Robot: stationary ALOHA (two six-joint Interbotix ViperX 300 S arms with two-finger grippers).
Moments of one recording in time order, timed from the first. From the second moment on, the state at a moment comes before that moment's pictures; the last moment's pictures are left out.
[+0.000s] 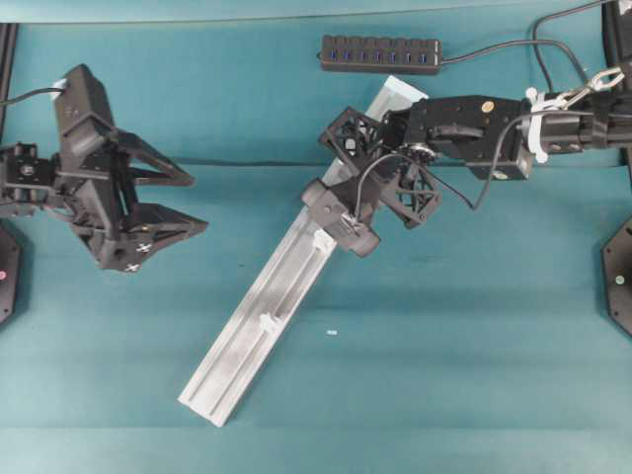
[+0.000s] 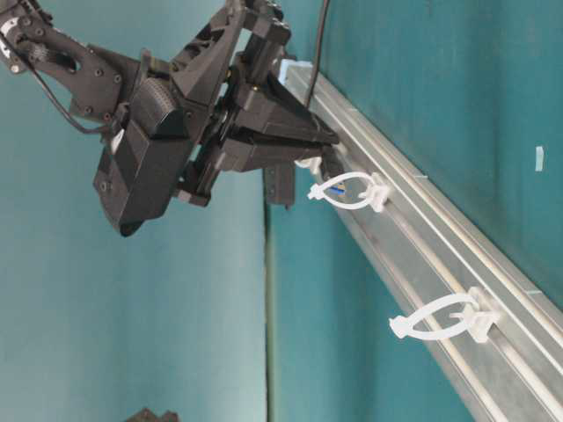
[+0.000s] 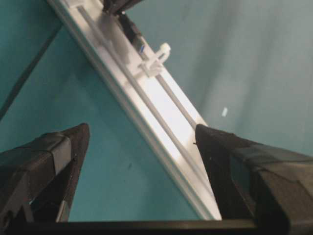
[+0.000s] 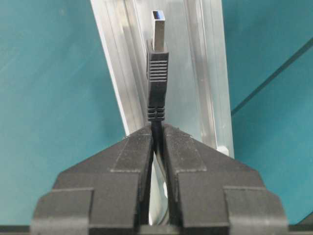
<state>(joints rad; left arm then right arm) 0.14 -0.55 0.97 0.02 0.06 -0.39 -0.26 0.23 0.38 -0.01 0.70 -1.11</state>
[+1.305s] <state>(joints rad) 0.10 -0.76 1.05 0.02 0.15 -0.43 -0.16 0.24 0.33 0.09 0.69 -1.11</state>
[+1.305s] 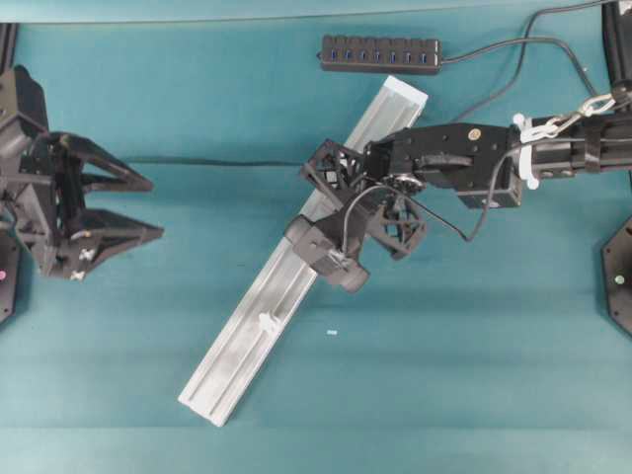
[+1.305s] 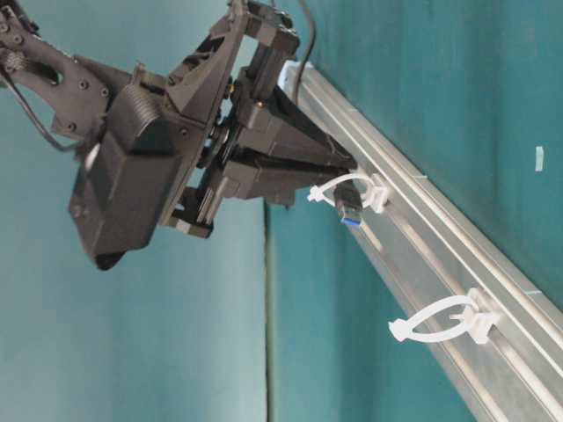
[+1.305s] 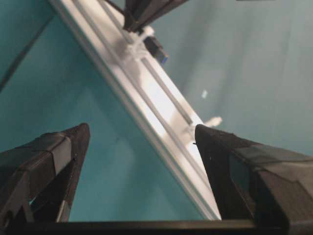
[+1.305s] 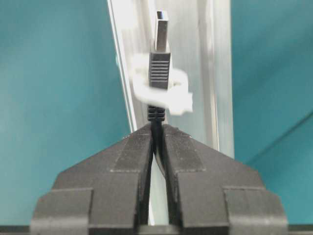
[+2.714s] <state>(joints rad) 0.06 0.06 0.83 0.02 -0.37 -0.43 -0.19 0.23 0.33 0.22 0.64 -1.06</state>
